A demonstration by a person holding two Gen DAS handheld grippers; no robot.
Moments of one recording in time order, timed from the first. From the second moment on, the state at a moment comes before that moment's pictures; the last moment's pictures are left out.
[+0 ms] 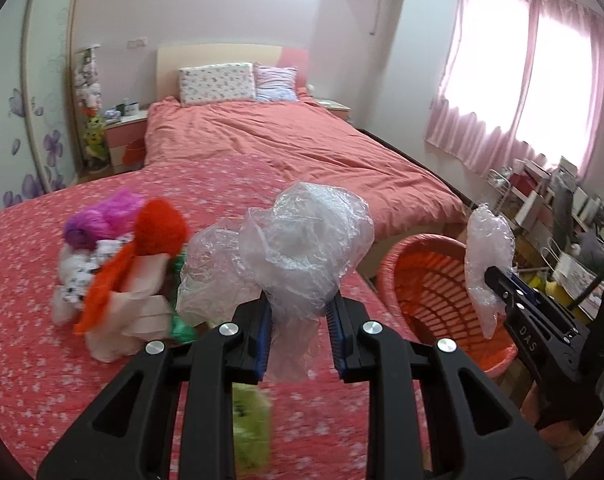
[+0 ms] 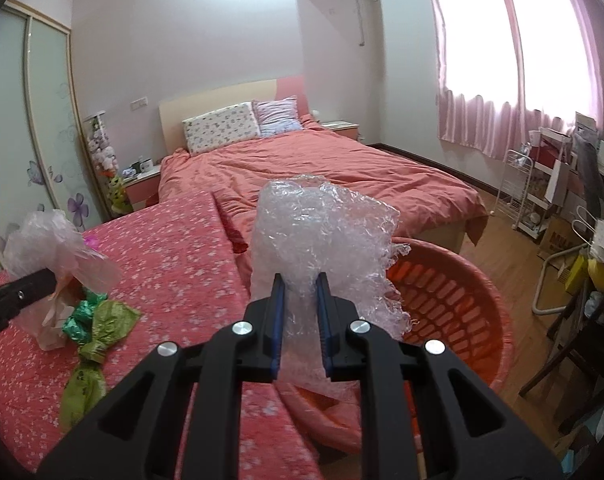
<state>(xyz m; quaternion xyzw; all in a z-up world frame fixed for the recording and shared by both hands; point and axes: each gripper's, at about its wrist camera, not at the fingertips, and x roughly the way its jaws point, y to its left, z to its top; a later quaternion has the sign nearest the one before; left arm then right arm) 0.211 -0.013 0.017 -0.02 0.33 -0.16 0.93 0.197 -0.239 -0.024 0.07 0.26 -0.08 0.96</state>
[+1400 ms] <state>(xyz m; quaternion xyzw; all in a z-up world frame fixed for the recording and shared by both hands) 0.232 -0.169 -0.027 0.01 0.40 -0.29 0.87 0.202 -0.354 -0.069 0.15 0.27 -0.17 0.94</state>
